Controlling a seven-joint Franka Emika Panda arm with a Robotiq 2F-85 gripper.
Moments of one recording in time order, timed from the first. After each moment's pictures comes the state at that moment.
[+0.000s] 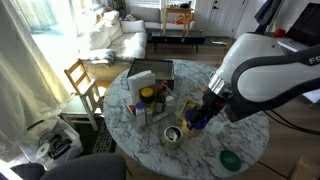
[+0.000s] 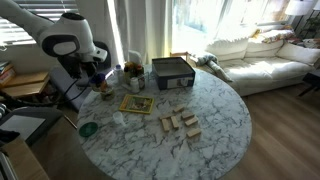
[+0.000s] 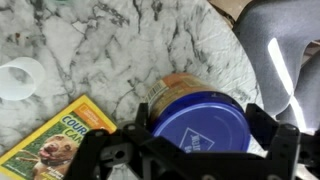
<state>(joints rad) 0.10 -0.01 0.11 -2.40 0.38 2.53 0.03</state>
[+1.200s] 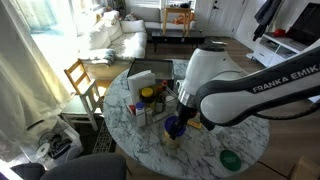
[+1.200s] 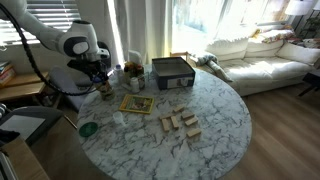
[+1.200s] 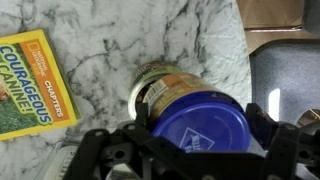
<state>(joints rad) 0.14 0.25 0.16 -2.16 0.12 2.49 -0.08</state>
